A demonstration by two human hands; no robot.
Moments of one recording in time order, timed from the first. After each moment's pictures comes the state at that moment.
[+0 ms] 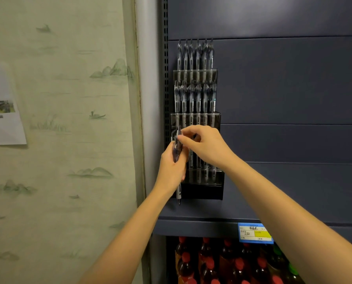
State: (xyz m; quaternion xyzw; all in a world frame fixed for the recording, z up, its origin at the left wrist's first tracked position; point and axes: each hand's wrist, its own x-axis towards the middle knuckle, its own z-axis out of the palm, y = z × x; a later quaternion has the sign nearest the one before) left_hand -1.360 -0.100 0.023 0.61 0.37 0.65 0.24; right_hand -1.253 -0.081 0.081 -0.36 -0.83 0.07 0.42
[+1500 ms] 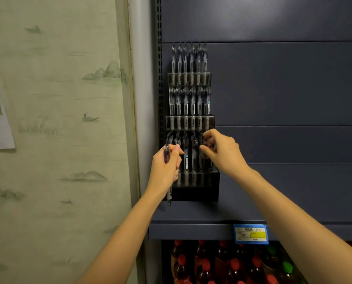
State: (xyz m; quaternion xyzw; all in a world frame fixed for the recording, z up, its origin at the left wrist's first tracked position) left_hand -1.369 -0.100 0.024 0.60 0.35 0.66 0.29; right_hand -1.214 -0.062 0.061 -0.48 -0.77 -0.01 0.42
